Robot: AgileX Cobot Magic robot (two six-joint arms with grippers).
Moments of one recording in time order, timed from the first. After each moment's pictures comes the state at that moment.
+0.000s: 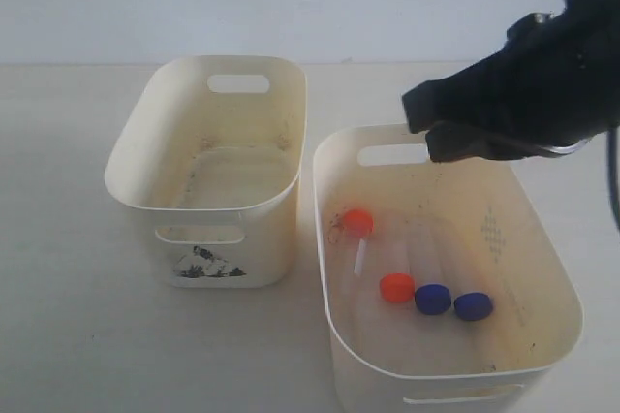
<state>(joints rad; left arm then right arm) -0.02 0.00 0.00 -0.05 0.23 0.04 0.44 1.20 -0.95 0.24 0.76 0.07</state>
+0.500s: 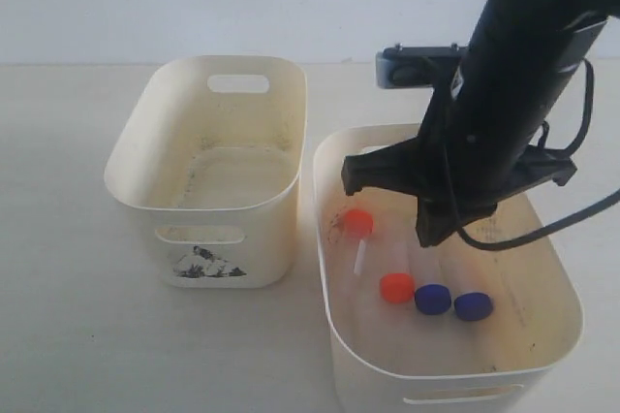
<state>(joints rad) -0.02 0.00 0.00 -0.05 0.23 0.04 0.50 1.59 -1.13 0.08 1.04 0.40</state>
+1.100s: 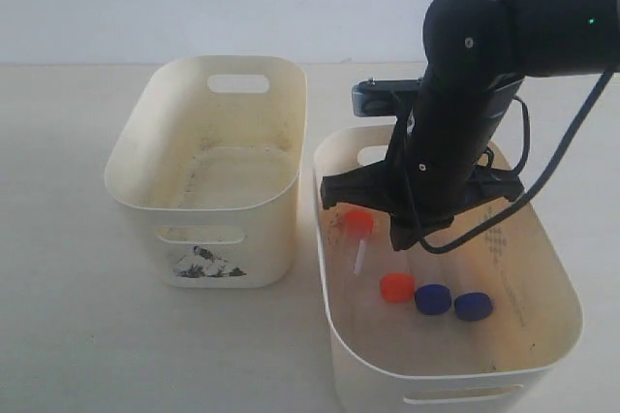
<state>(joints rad) -0.02 0.00 0.00 -0.05 0.23 0.04 0.50 1.75 -1.14 0.05 0.86 0.43</state>
